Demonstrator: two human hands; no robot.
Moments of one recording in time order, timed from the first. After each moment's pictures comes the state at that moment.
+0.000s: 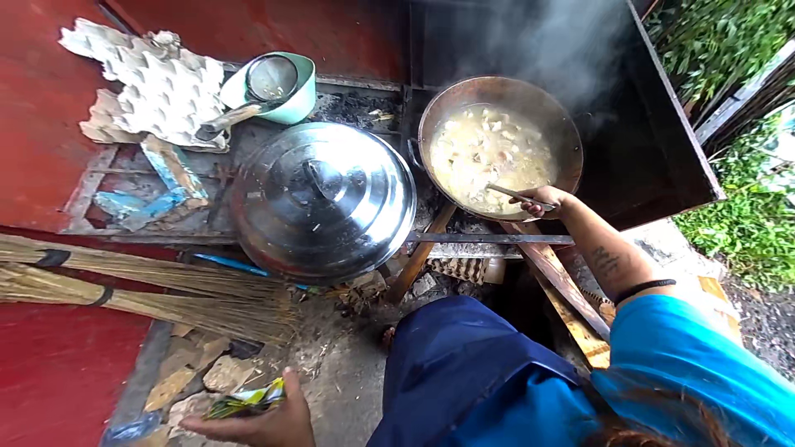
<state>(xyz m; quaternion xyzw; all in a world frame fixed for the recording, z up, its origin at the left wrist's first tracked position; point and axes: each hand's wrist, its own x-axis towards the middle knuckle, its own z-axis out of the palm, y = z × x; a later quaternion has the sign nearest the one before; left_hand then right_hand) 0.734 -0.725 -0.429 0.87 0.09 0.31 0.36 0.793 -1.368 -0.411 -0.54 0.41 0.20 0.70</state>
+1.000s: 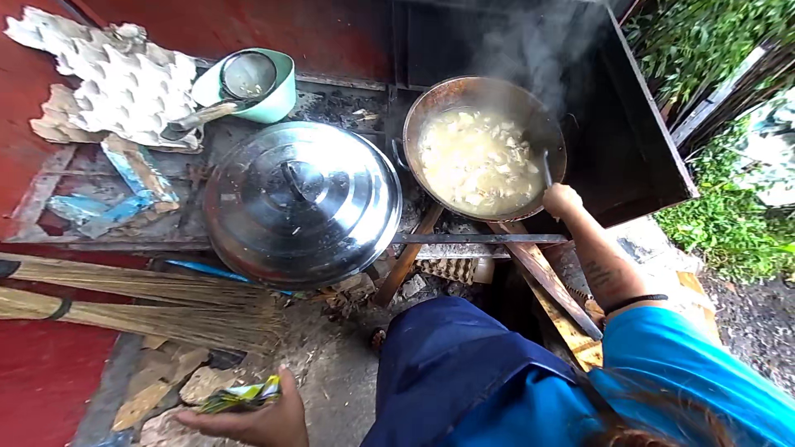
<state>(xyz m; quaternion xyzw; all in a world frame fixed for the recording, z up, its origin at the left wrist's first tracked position) 0.739 -0.745 -0.438 0.88 0.07 0.29 0.37 0.757 -1.371 -0.371 -0.84 0.48 0.20 0.15</state>
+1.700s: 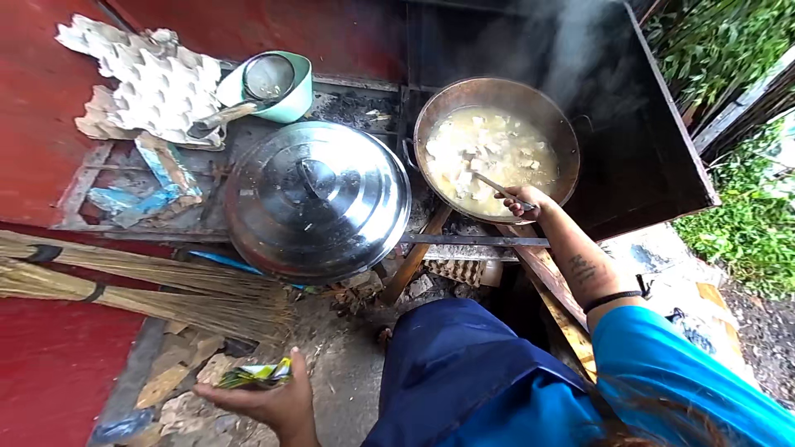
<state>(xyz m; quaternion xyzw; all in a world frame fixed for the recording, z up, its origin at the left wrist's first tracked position) 0.747 -0.759 -0.430 0.88 0.08 0.29 0.37 0.811 -1.338 -0.406 -0.53 0.42 0.14 0.72</state>
